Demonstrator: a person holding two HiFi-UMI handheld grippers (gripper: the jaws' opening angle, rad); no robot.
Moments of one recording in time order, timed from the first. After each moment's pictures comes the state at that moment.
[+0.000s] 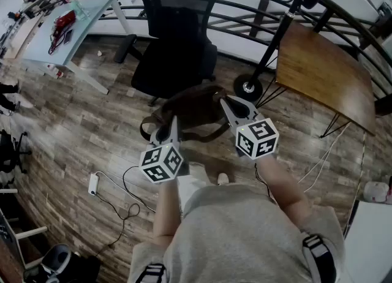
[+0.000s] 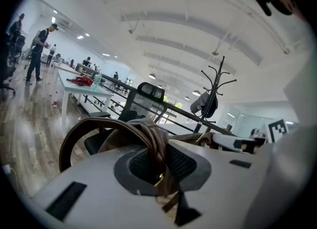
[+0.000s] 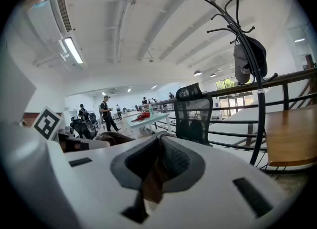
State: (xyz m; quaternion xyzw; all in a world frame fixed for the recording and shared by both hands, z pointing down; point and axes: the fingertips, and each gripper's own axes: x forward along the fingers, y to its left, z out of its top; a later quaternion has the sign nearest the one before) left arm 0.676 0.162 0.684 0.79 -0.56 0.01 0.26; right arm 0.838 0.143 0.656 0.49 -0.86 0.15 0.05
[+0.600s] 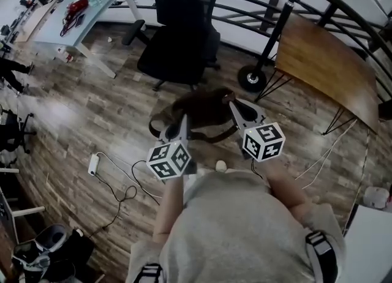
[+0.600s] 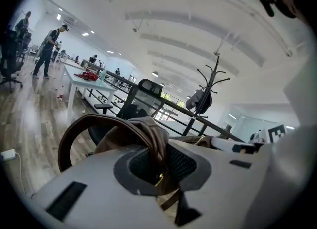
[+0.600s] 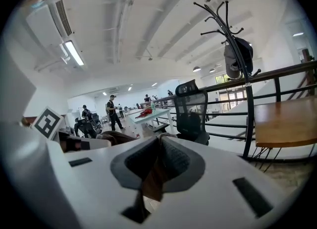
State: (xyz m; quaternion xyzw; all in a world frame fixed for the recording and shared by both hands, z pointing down) left arm 0.726 0.254 0.693 0.78 -0.56 0.01 0.28; right arm 0.885 0.236 0.670 0.48 -0.86 0.17 0.06
